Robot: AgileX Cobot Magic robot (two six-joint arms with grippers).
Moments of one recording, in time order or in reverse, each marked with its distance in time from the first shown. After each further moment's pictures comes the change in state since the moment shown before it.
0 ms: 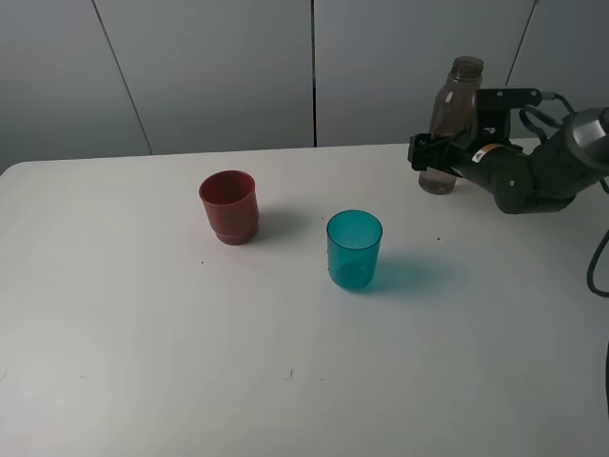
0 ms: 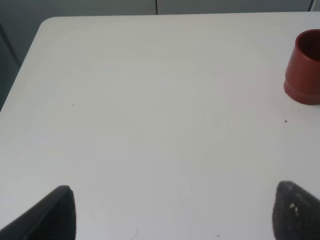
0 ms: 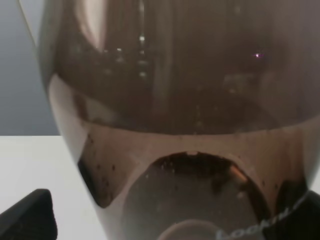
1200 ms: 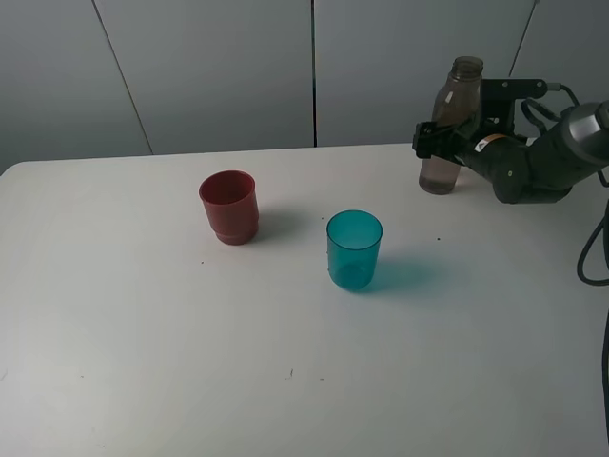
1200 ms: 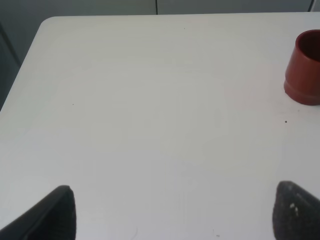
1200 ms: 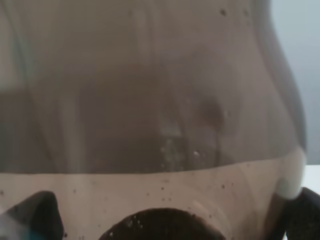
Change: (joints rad) left arm 0.000 0.000 0.000 0.000 0.000 -0.002; right arm -0.023 0.026 -0.065 0.019 -0.010 -0.016
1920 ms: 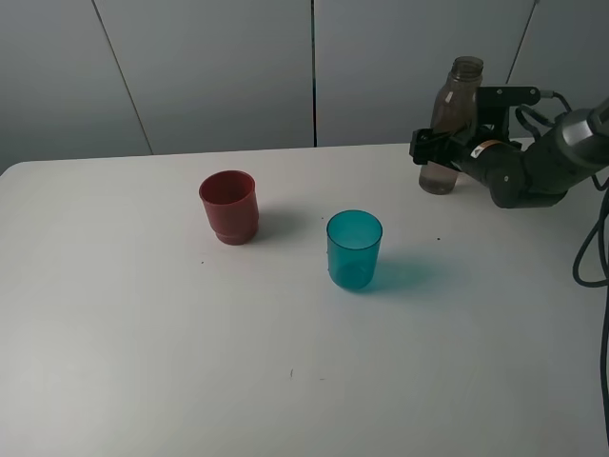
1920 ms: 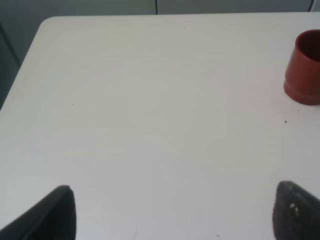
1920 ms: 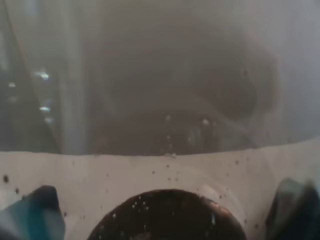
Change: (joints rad) left arm 0.000 0.000 0.000 0.000 0.000 0.000; right arm 0.000 0.025 -0.010 -0.020 0.004 0.018
